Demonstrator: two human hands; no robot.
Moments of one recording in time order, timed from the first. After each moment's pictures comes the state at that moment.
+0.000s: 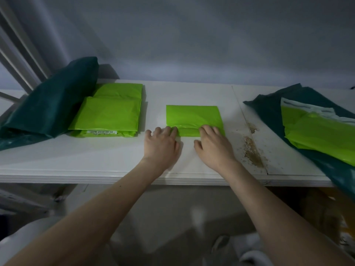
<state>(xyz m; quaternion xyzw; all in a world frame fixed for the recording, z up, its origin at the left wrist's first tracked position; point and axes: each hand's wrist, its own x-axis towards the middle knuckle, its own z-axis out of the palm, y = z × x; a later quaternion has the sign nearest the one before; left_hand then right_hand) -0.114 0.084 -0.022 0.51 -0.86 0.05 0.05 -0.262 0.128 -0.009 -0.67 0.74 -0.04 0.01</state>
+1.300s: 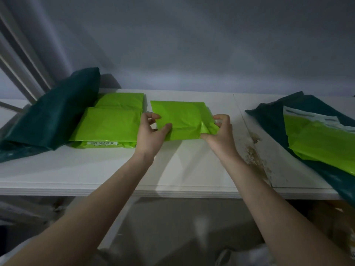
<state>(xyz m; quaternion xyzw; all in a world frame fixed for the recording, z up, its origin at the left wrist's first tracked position) -0.110 0.048 0.008 0.52 -0.52 -0.46 0.50 -0.271 0.090 0.003 -0.42 0.70 -0.51 0.25</state>
